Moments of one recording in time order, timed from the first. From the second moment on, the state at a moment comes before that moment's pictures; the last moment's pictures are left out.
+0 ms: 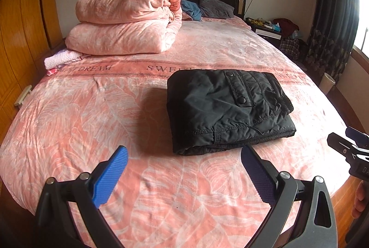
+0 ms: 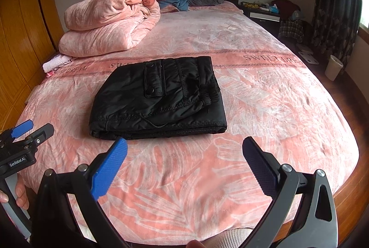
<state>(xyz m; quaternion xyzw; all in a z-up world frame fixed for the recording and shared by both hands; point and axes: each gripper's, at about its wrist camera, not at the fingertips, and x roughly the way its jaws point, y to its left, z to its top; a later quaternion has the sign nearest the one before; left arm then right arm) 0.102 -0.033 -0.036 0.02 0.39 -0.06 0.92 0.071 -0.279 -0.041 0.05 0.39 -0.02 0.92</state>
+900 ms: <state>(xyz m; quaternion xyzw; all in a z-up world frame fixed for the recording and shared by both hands) 0.107 -0.041 -0.031 0.03 0.39 -0.06 0.92 0.077 -0.272 -0.047 0.04 0.40 -0.02 0.92</state>
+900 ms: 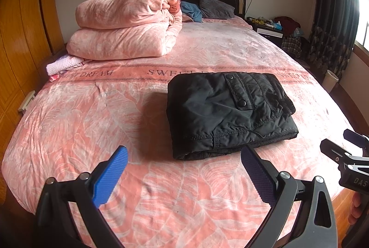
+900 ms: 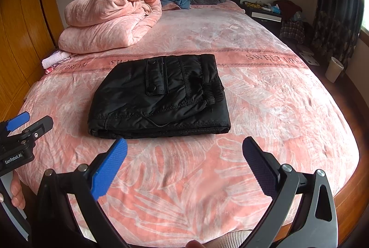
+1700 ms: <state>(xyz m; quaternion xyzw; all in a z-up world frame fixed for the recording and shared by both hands) 0.108 -0.039 -0.035 0.04 0.39 -0.06 0.92 0.080 -0.274 -0.054 0.04 0.40 -0.02 0.92</state>
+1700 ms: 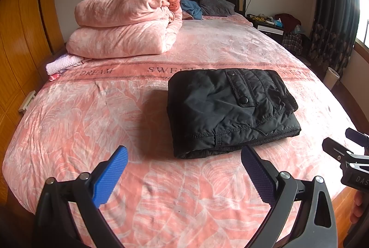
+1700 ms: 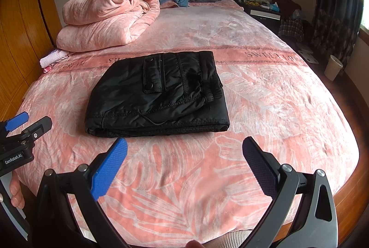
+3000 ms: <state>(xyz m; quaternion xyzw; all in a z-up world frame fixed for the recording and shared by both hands) 0.112 -0.037 -0.036 0.04 0.40 -0.06 0.92 0.085 -0.278 -0.063 0.05 0.41 -0.03 0.91</state>
